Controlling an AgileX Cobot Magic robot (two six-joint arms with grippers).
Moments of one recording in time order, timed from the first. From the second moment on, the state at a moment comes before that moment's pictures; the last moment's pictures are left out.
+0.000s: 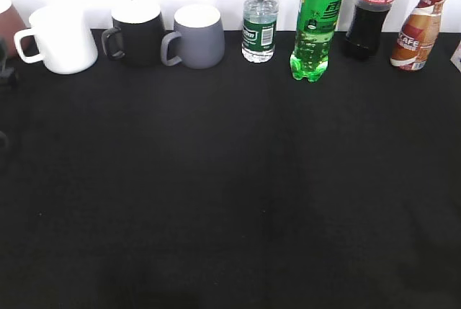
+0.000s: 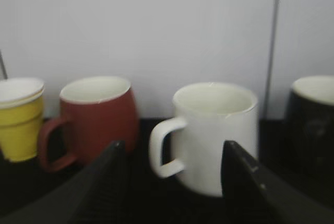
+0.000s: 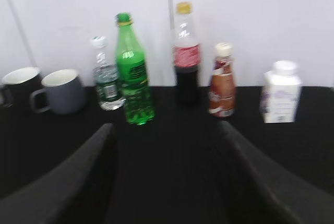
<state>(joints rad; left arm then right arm) -0.02 1.77 -0.47 -0.05 -1.21 0.00 -0.09 0.14 -0.53 0.46 0.59 -0.32</state>
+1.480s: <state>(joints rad) 0.10 2.24 -0.99 0.15 -1.31 -0.10 -0.09 0.31 -0.47 0.74 0.53 -0.63</state>
